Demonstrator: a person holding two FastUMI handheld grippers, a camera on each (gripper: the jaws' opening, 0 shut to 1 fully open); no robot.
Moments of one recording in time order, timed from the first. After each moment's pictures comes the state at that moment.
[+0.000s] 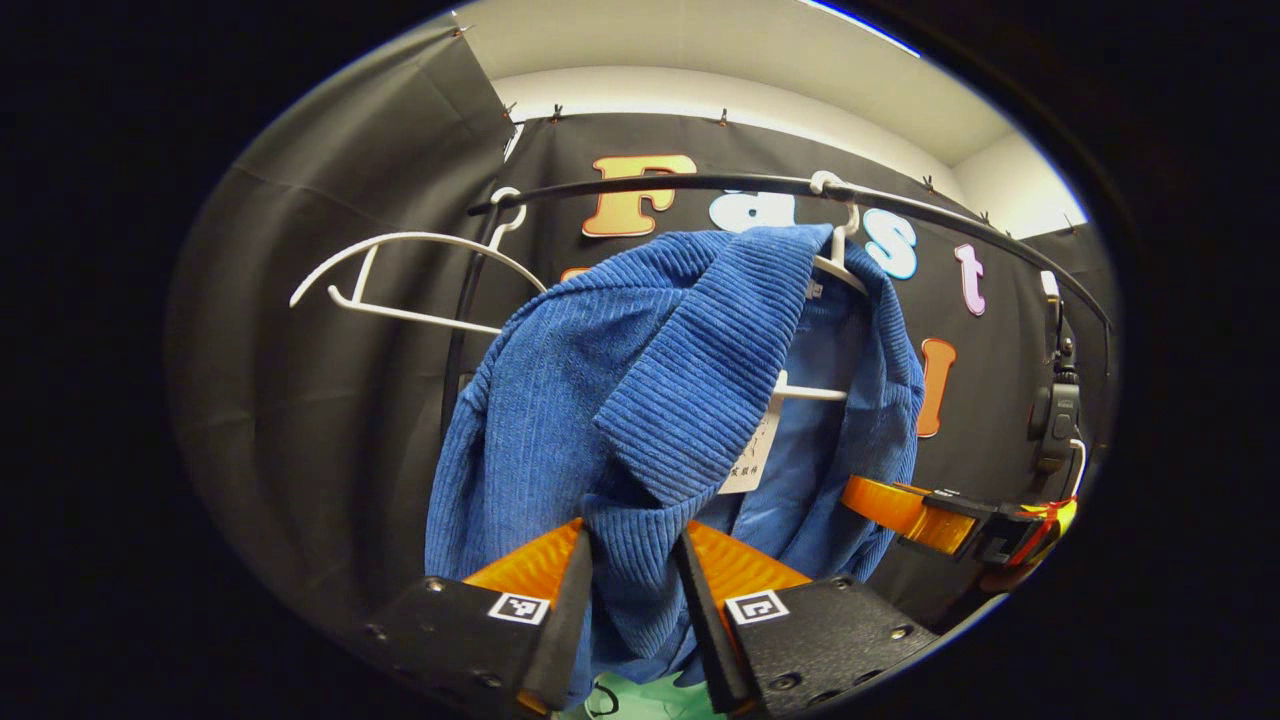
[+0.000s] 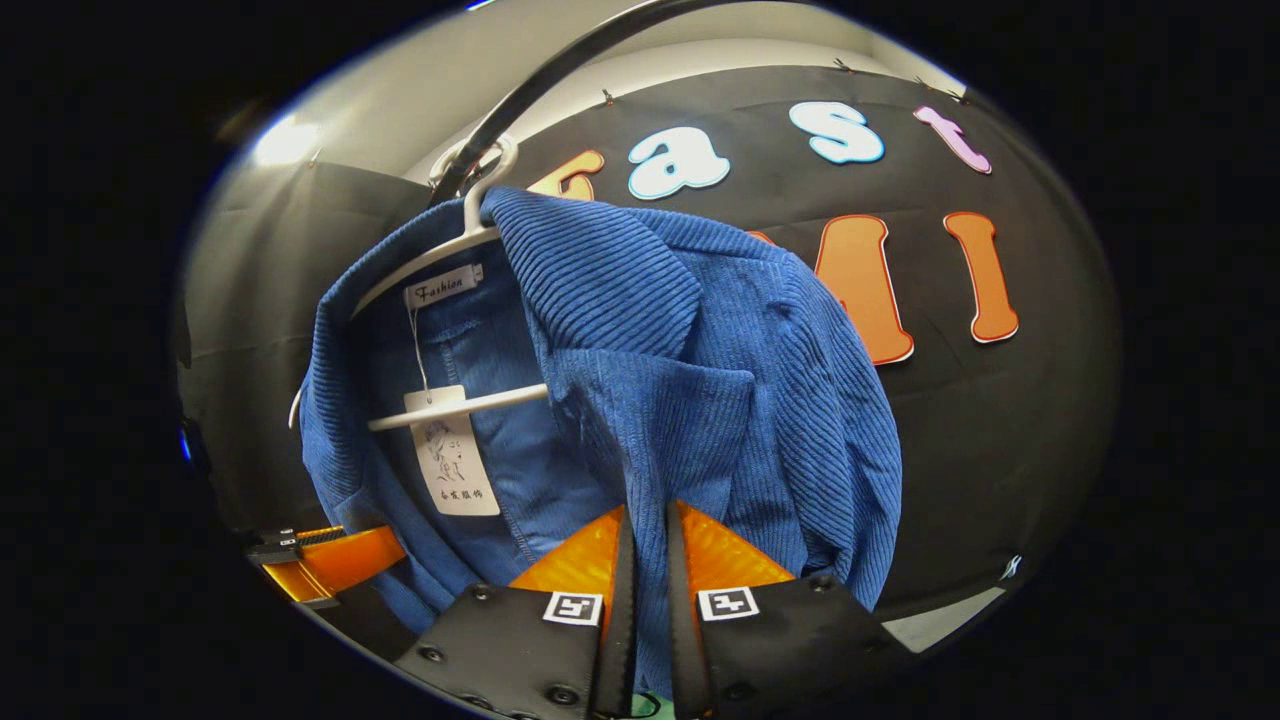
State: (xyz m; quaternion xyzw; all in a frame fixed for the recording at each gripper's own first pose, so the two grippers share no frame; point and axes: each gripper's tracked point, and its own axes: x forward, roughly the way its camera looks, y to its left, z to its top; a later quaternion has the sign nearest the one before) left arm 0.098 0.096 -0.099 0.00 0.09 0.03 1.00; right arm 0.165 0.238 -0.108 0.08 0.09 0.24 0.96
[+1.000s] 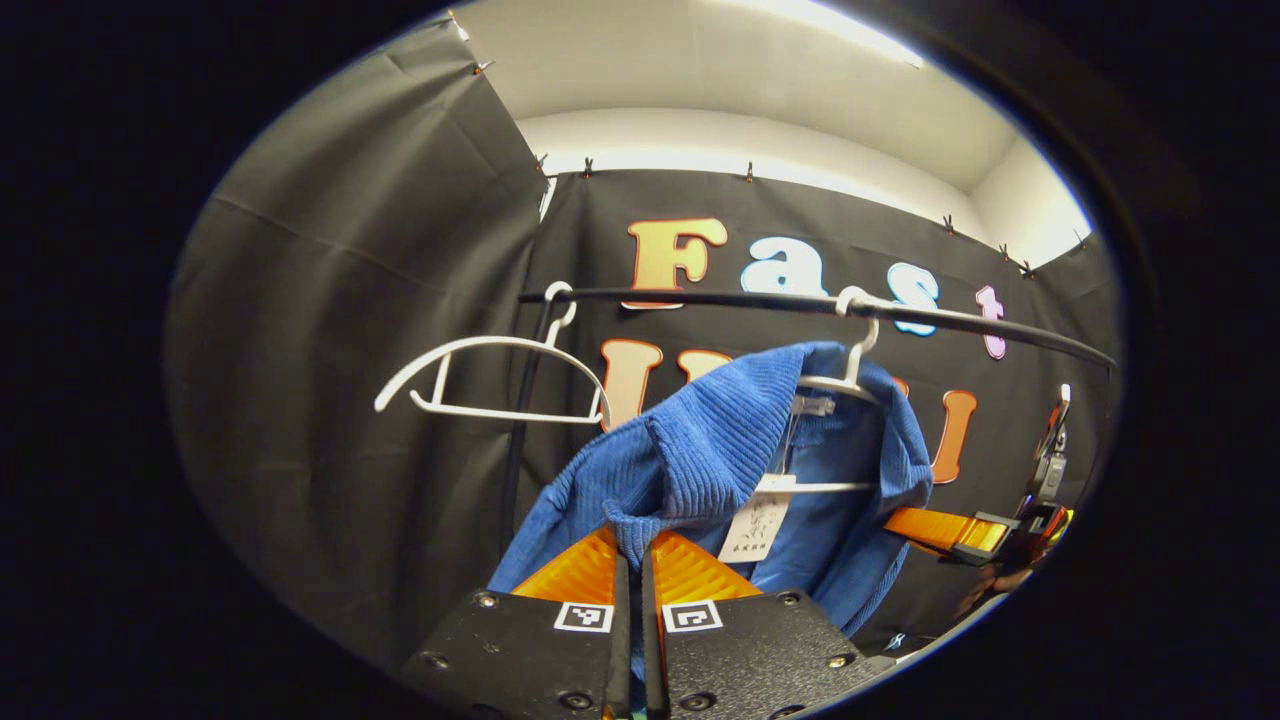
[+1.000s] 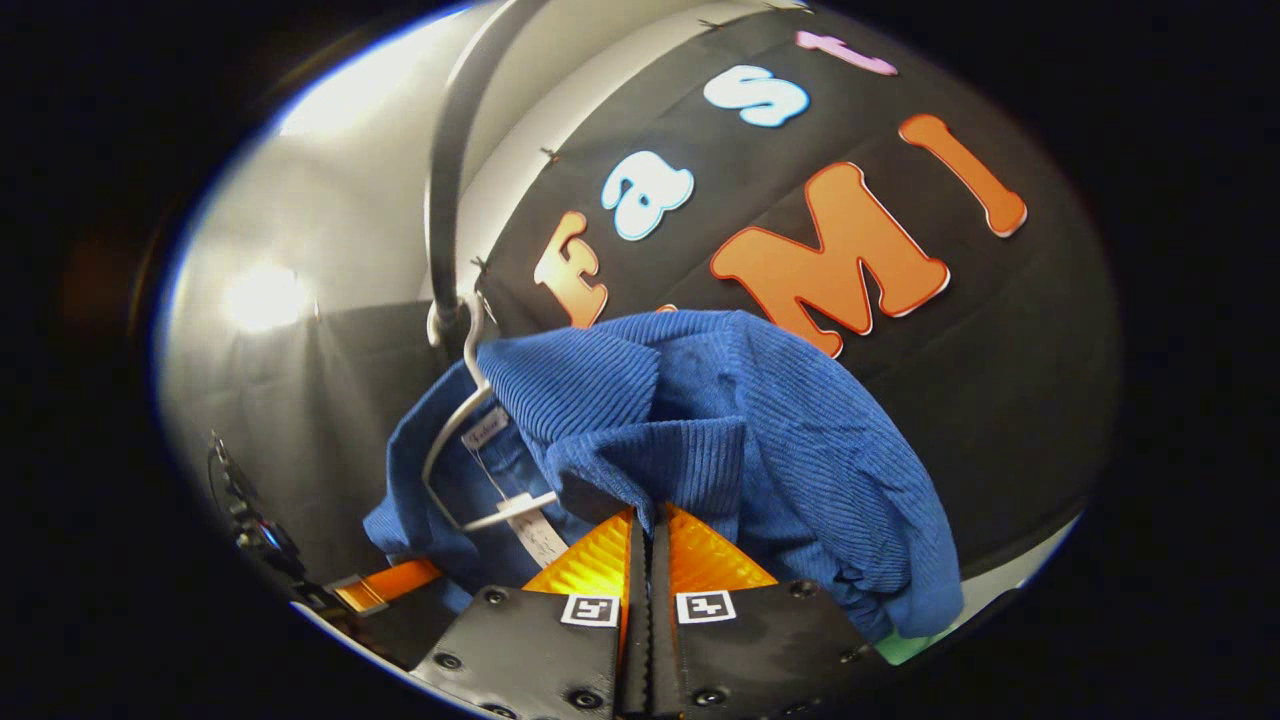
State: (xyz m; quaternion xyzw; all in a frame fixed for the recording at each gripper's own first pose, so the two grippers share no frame) left arm 0.069 0.127 -0.003 0.01 0.01 0.08 1.00; right arm 0.149 0.214 -0.057 0.31 0.11 0.35 0.88
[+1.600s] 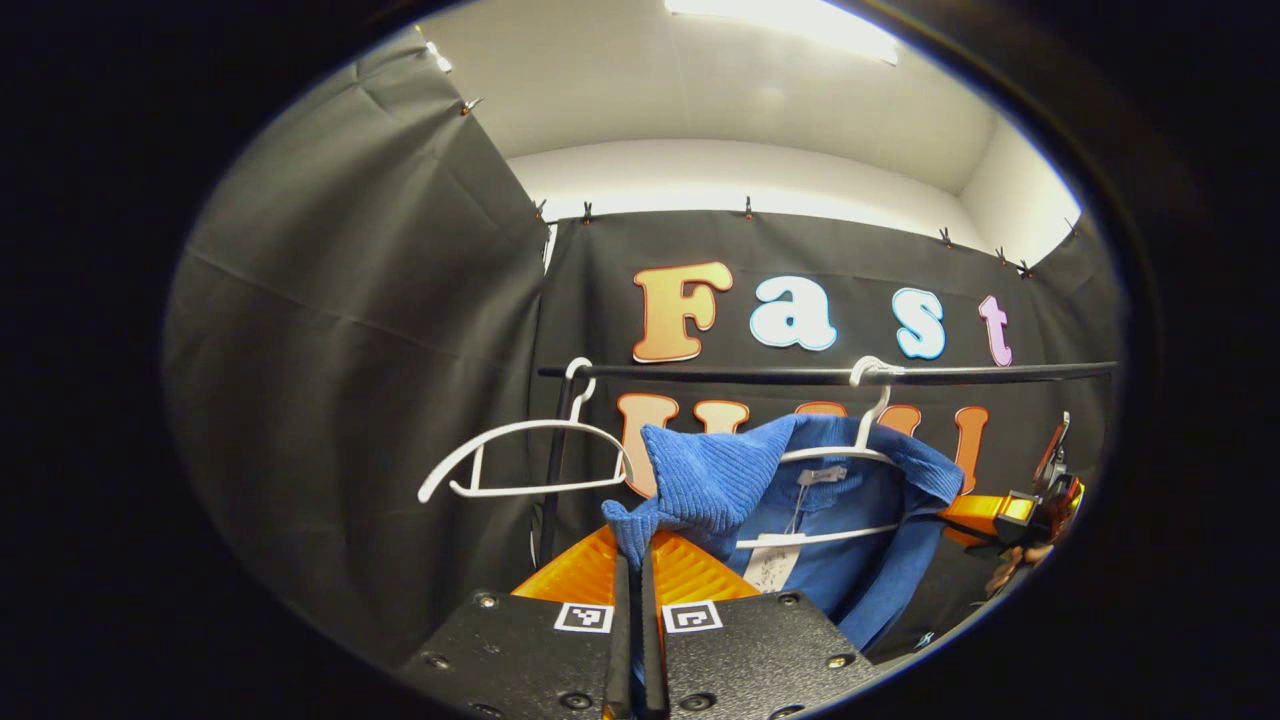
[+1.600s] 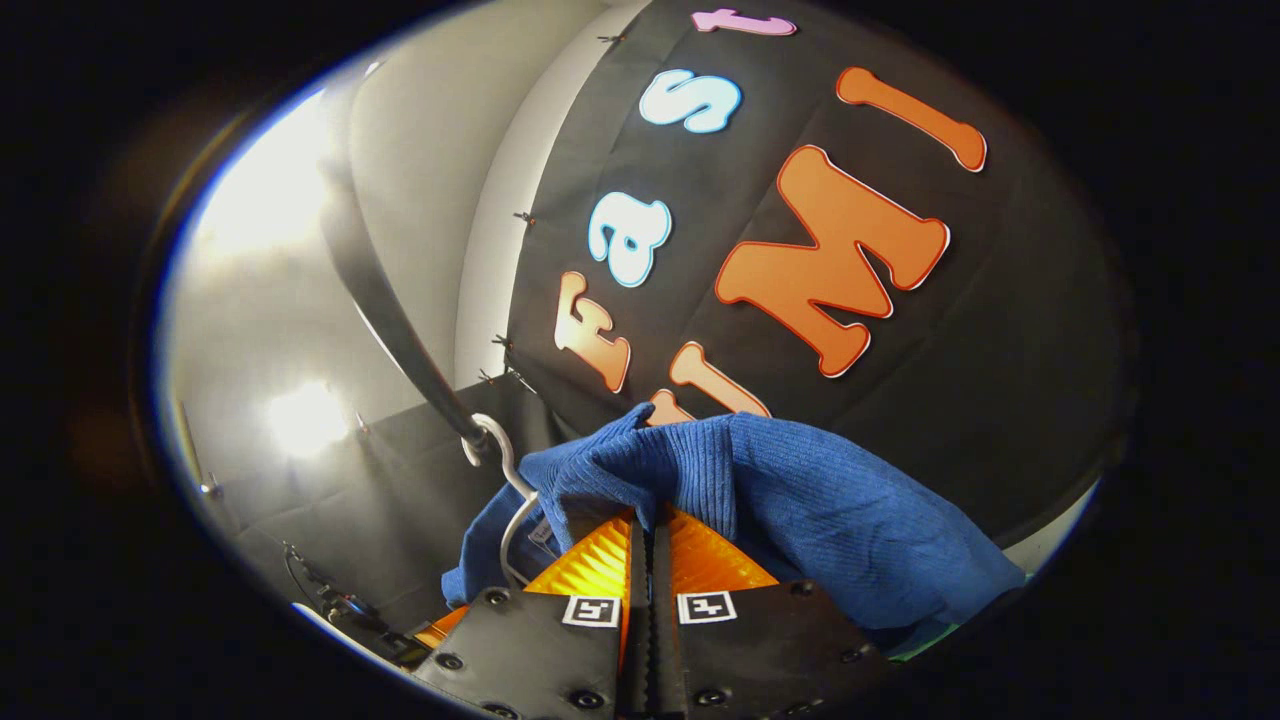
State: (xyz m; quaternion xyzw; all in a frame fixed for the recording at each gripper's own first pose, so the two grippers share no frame) left arm 0.066 0.145 0.062 0.05 -0.04 0.09 0.99; right arm 0.167 0.192 -0.004 0.41 0.10 0.38 0.83
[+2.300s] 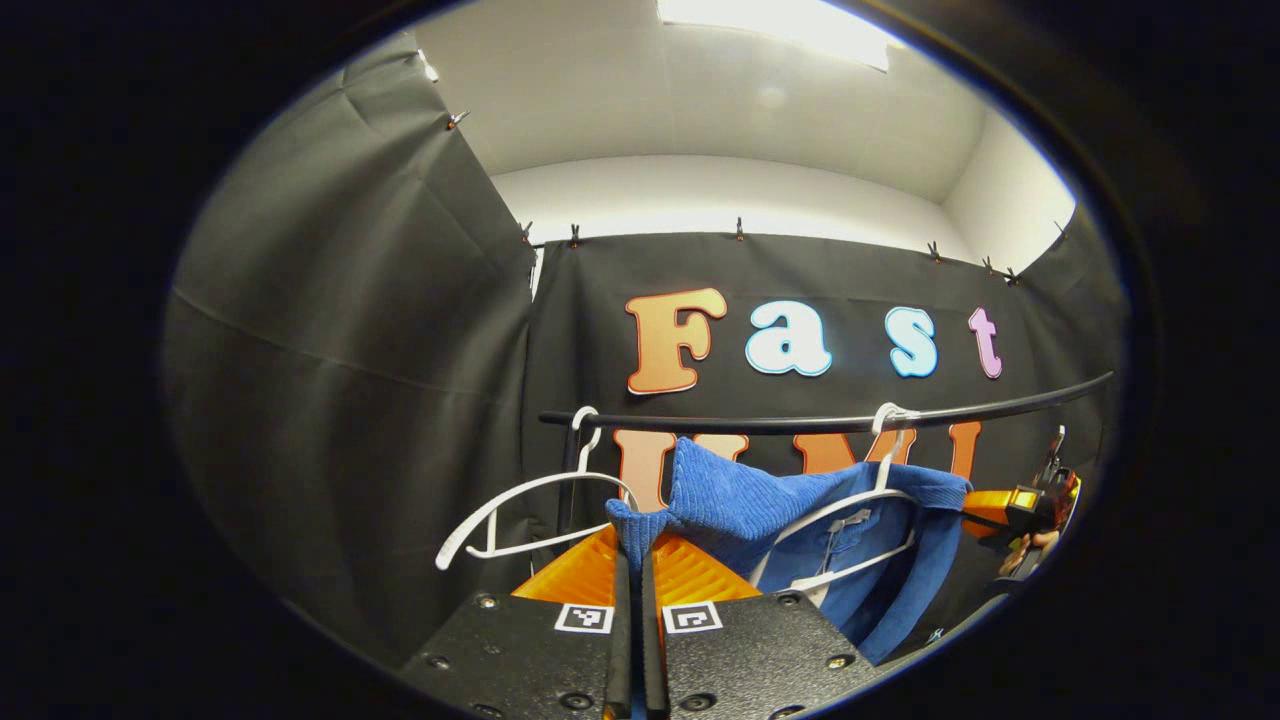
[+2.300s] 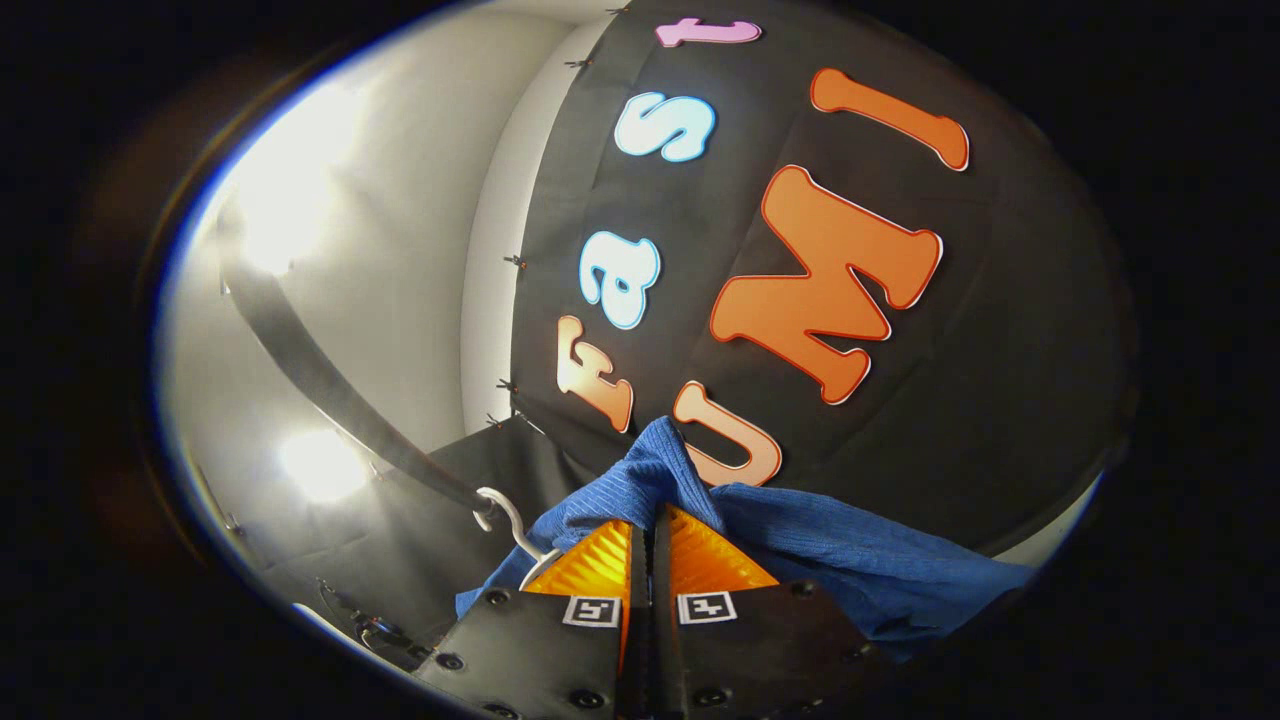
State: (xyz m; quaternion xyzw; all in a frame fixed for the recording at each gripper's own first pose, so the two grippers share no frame) left arm 0.089 0.176 0.104 0.07 -0.05 0.06 0.99; right arm 0.196 0.161 0.025 0.46 0.07 0.37 0.81
